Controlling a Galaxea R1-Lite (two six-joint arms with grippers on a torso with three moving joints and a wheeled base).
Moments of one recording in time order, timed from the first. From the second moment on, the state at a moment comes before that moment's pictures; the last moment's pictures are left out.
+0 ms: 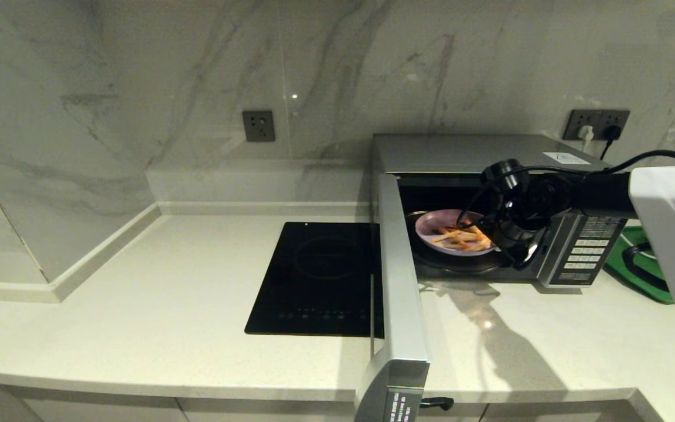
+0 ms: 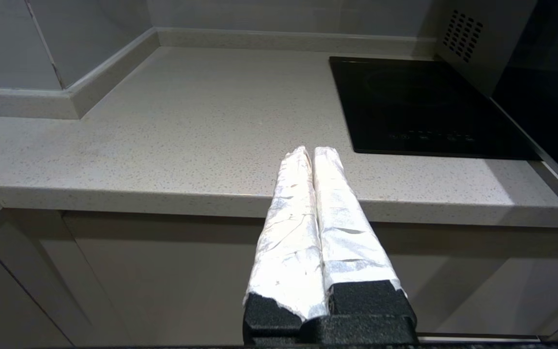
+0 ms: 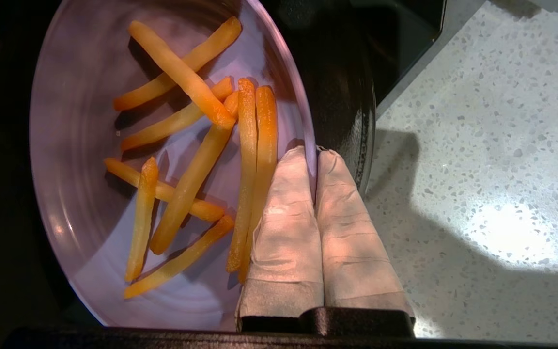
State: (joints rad) left arm 0.00 0.00 0.00 -0.01 0.01 -0.05; right arm 0.16 2.35 -1.97 0.52 -0.37 1.11
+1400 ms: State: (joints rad) left arm 0.00 0.00 0.00 -0.01 0.01 -0.05; right arm -0.01 1.57 -1.00 0.37 -0.22 1.10
